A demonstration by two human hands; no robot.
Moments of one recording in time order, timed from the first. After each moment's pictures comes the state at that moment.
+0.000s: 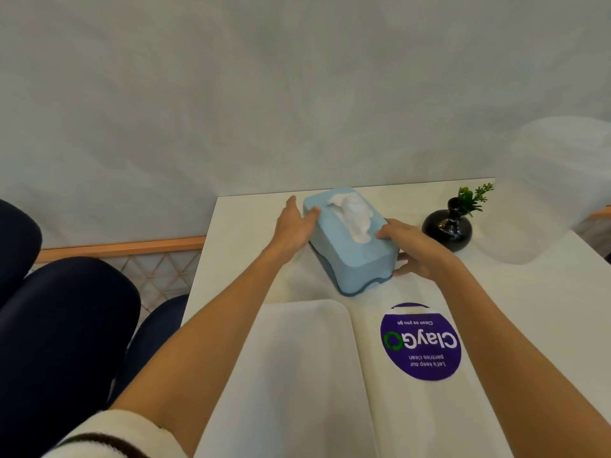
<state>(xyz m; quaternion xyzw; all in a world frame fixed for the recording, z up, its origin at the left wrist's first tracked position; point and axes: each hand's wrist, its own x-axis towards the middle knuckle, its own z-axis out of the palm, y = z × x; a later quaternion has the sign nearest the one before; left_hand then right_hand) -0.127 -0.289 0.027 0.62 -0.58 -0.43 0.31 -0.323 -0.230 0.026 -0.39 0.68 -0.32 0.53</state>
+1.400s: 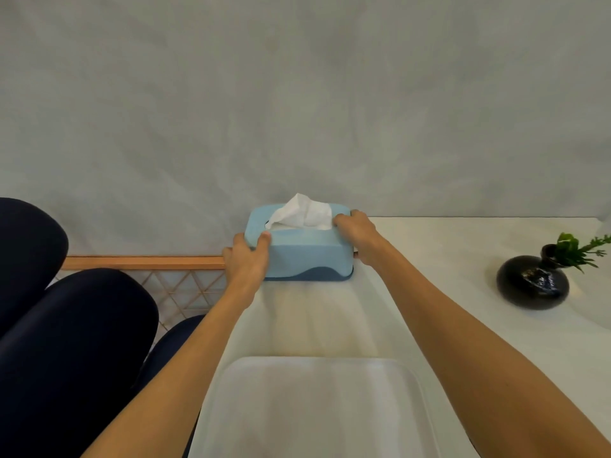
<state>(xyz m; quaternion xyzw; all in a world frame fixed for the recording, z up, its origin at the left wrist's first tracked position) 0.011 -0.336 -0.006 0.73 -0.45 -0.33 0.40 -0.168 -0.375 0.018 -0.43 0.69 -0.34 0.47</state>
